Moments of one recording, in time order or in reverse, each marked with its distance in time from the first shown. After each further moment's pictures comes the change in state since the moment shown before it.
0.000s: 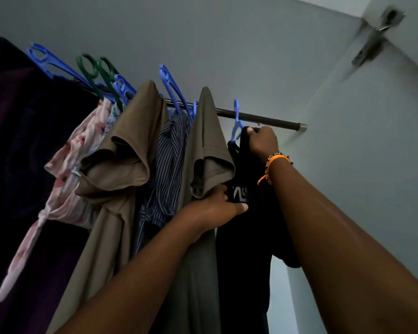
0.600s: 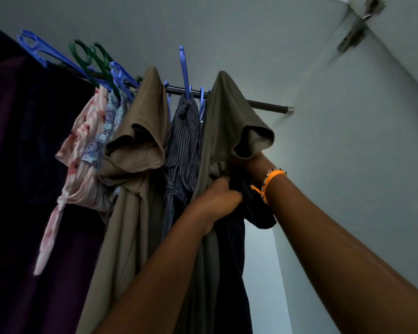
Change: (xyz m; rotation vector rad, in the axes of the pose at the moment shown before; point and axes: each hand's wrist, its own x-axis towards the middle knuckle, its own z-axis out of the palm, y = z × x) left_hand -0.024 -0.002 0.008 -0.192 -0.015 0.032; right_hand -0.111 -0.016 -0.012 0.242 -0.284 0.167
